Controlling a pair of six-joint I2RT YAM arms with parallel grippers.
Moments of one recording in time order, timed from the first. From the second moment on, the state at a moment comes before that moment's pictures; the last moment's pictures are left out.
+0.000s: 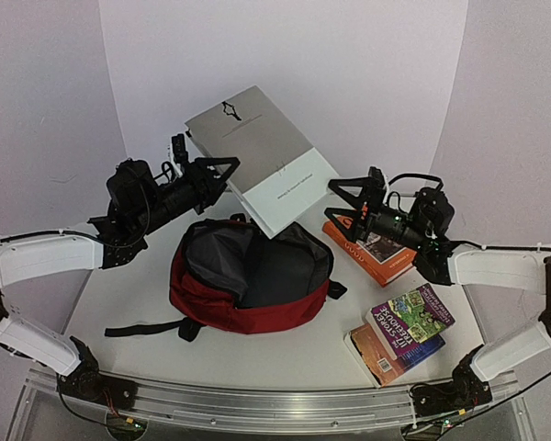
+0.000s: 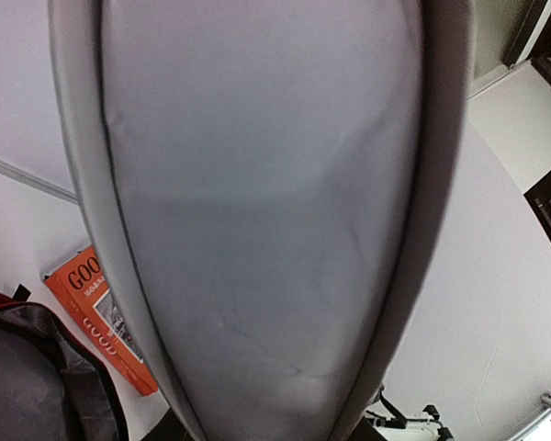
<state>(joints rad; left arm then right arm) -0.76 1.32 0.91 0.57 0.16 -1.06 0.55 1.38 0.74 0.77 -0.55 1.27</state>
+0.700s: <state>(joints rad) -0.77 1.40 0.91 0.75 0.11 -1.15 0.70 1.59 0.86 1.12 -0.44 1.34</state>
